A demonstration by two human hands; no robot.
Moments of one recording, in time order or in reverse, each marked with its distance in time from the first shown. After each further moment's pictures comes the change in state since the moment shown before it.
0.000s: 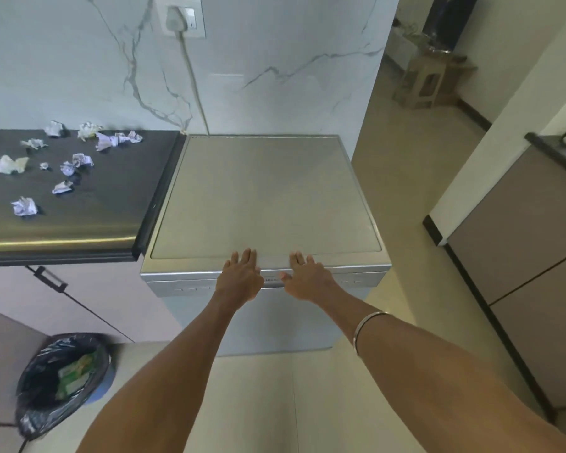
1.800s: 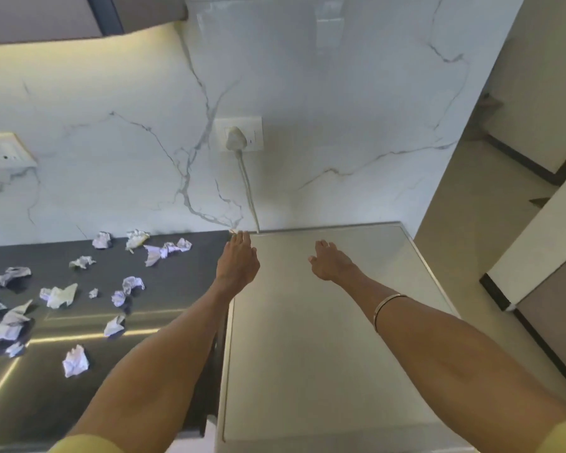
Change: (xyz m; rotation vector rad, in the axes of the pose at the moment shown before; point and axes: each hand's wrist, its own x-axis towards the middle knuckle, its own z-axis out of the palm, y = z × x) left_hand 0.240 -0.159 -0.283 -0.145 0.441 -0.022; right_hand 0.286 -0.109 -0.245 0.135 0.164 0.038
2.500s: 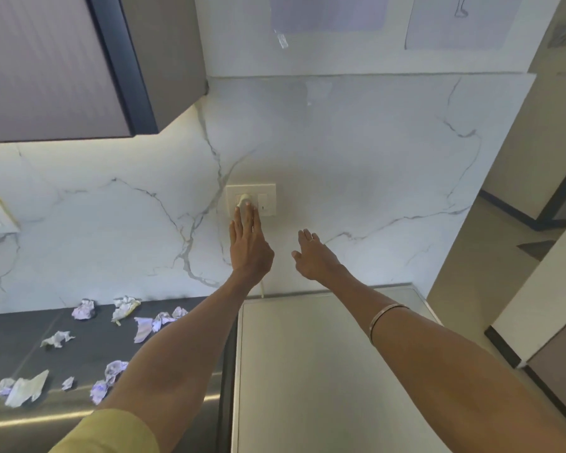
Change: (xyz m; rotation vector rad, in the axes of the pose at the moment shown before) left_hand 0.178 0.017 -0.057 0.006 0.397 0.144; right_hand 0.113 -0.090 -0.112 0.001 0.284 -0.121
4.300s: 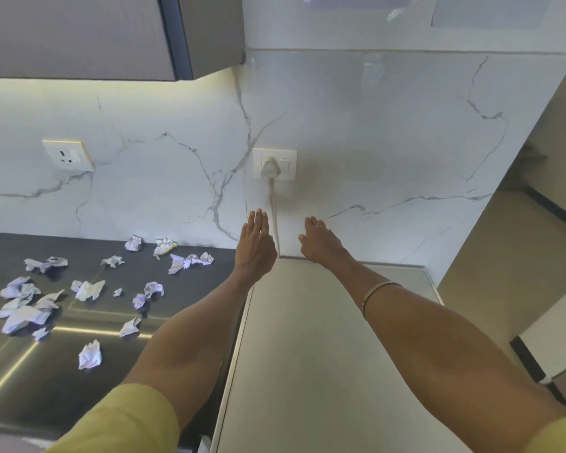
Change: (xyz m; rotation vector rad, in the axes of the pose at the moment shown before) left_hand -0.115 0.004 -0.020 0.110 -0.148 -0.066; right_hand -0.075 -0.003 0.005 -0.028 -0.056 -0.113
